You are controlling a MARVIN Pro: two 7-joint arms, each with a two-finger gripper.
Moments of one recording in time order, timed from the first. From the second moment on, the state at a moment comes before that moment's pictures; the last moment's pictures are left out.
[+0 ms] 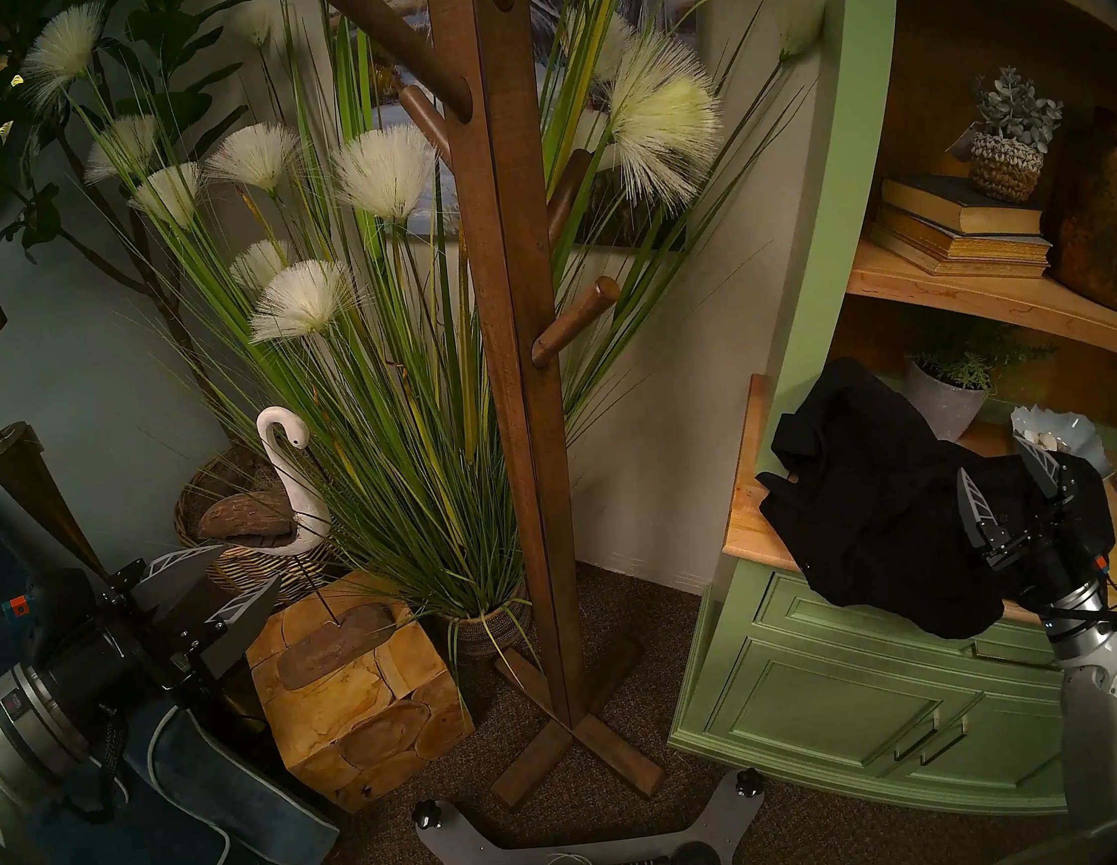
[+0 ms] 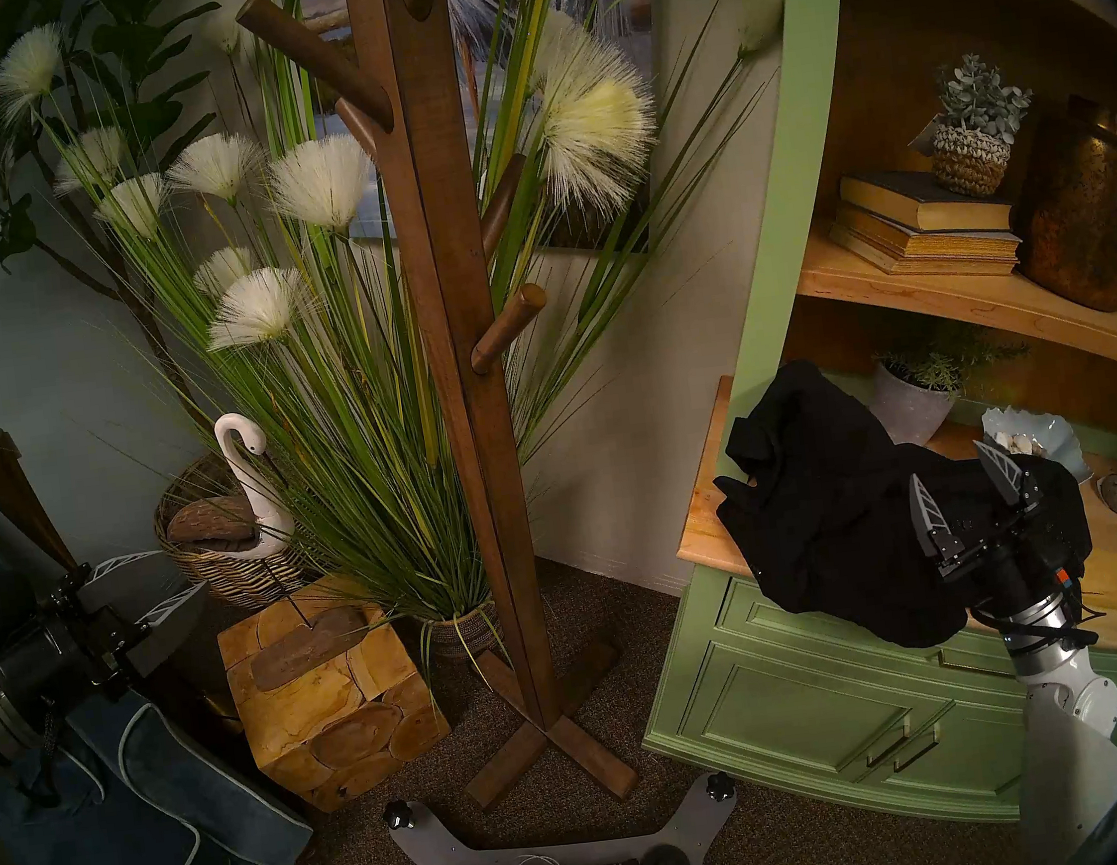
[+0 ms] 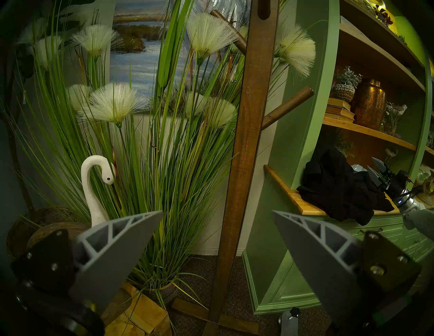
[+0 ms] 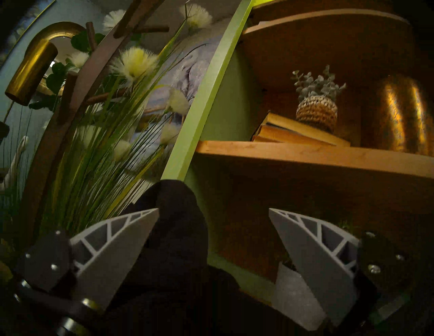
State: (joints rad) left arm 2.19 -1.51 -2.62 -2.37 -0.48 0.57 -1.26; right arm -1.95 -1.17 2.20 -1.34 0.76 -0.78 1.05
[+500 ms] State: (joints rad) left arm 2.19 -1.51 -2.62 -2.37 -0.47 0.57 -1.26; right arm -1.84 -1.03 2.06 -1.22 0.71 -0.75 1.08
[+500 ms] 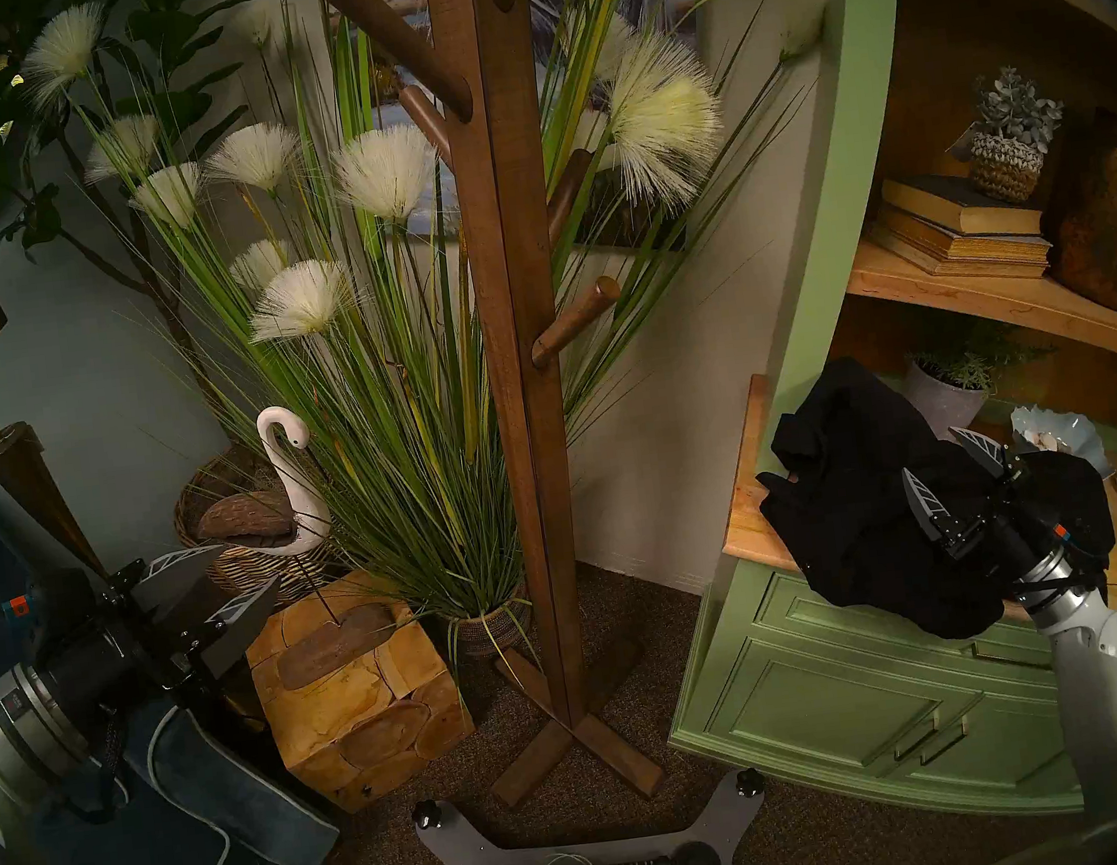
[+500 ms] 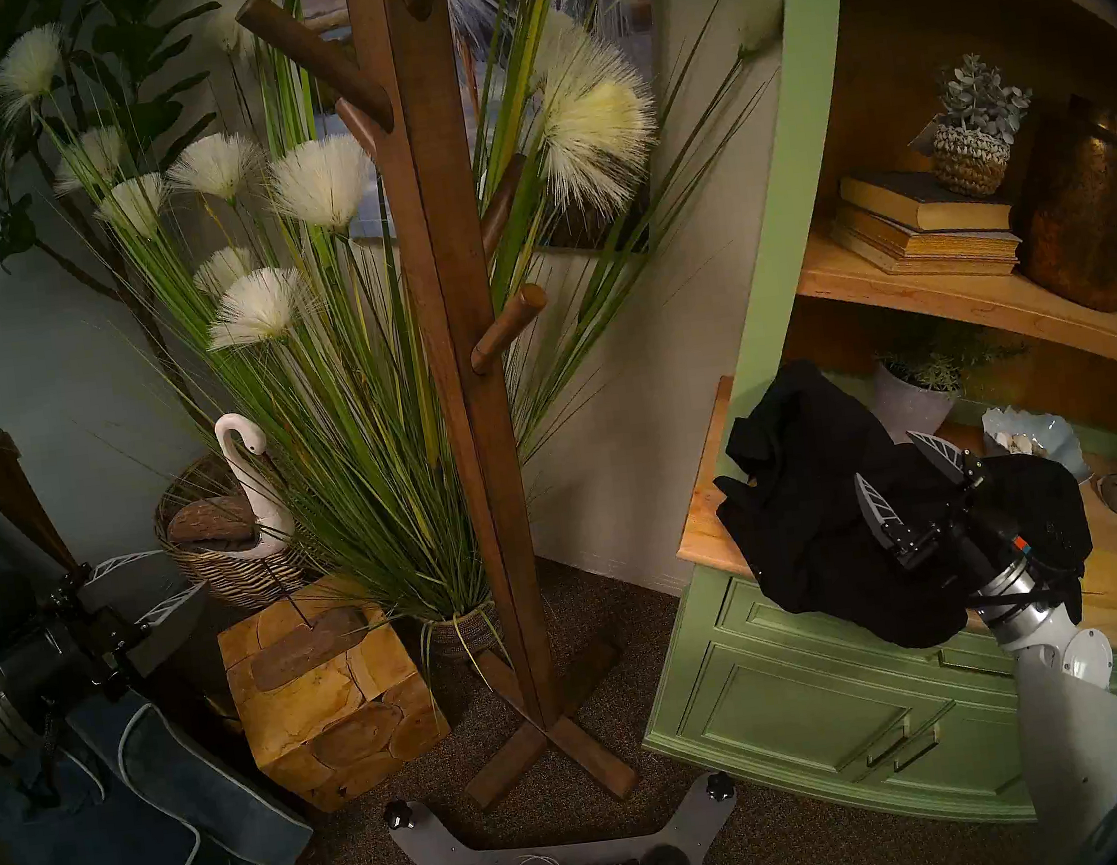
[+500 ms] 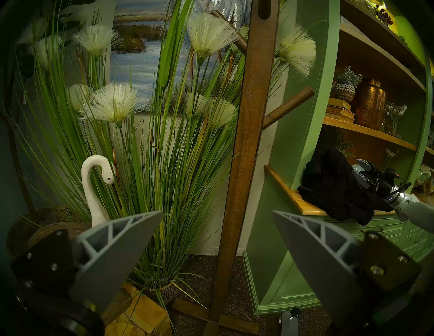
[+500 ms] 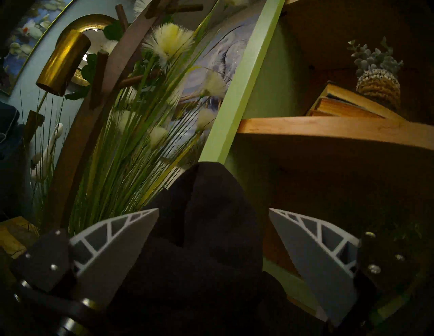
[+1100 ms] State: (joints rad) left arm 2.19 -1.51 -2.62 -2.37 -0.47 0.57 -1.26; right arm -1.71 -0.95 1.93 -1.00 0.78 -0.76 1.07
